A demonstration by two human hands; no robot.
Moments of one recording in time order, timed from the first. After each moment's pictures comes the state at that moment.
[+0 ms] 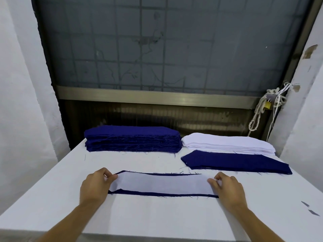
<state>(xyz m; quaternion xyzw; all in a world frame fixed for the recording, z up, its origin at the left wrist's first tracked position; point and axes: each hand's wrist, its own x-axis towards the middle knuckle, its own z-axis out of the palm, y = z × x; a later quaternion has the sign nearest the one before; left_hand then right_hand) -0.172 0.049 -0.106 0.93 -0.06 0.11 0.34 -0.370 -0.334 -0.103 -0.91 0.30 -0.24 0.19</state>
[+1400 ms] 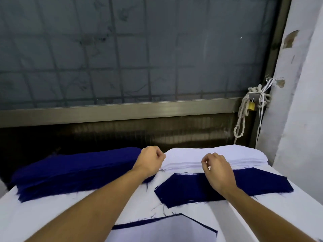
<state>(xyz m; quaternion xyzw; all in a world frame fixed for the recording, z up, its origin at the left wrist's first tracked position) -0.103 -0.277 -0.013 0.88 -0.34 0.00 0.34 -0.262 -0.469 -0.056 -0.90 0.28 -0.29 0.12</state>
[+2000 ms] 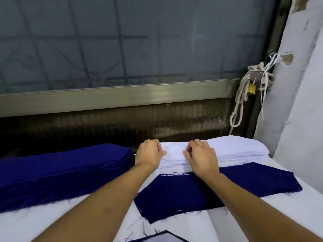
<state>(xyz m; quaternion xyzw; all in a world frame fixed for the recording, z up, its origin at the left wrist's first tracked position) -0.076 -0.373 -0.057 0.90 -0.31 0.03 0.30 -0.188 -0.519 -0.089 -0.91 0.28 -0.28 0.08</state>
